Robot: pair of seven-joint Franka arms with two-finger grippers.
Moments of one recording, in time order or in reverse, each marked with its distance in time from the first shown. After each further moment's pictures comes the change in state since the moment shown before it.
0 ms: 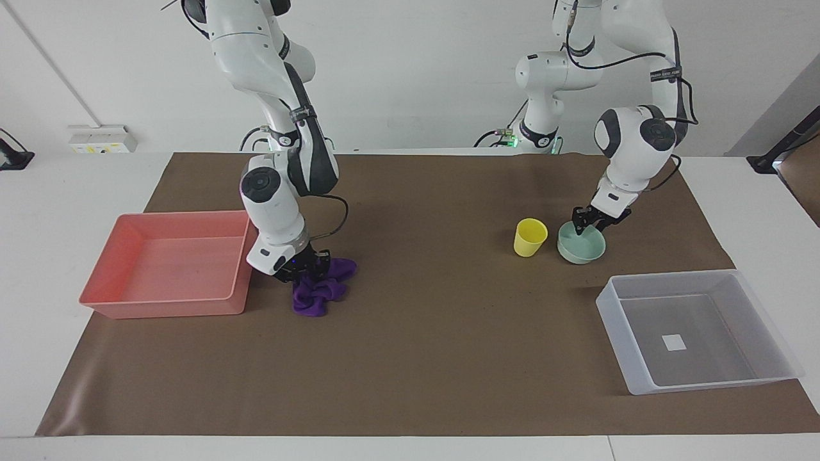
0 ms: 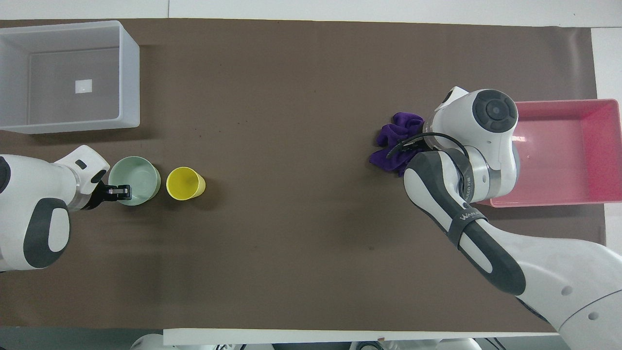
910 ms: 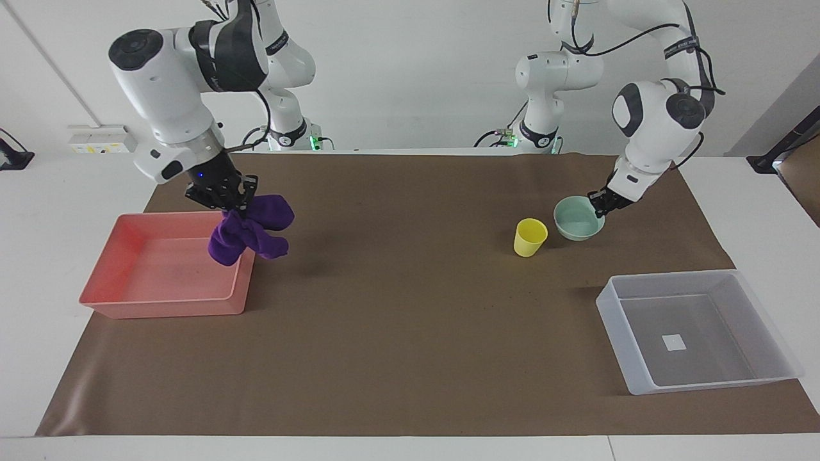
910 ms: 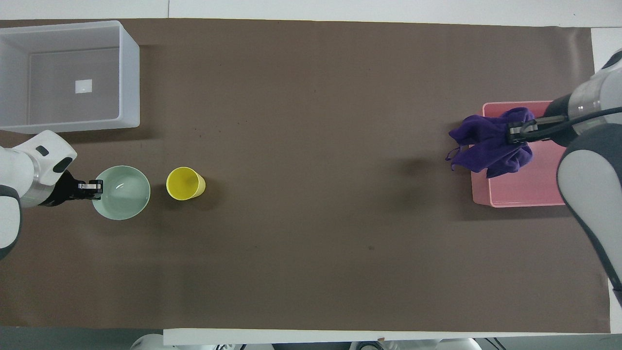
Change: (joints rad) left arm 0.011 -0.096 0.002 0.224 -0.002 -0.363 0.000; right arm -0.224 -0.347 -0.016 0.204 -0.008 -0.594 -0.069
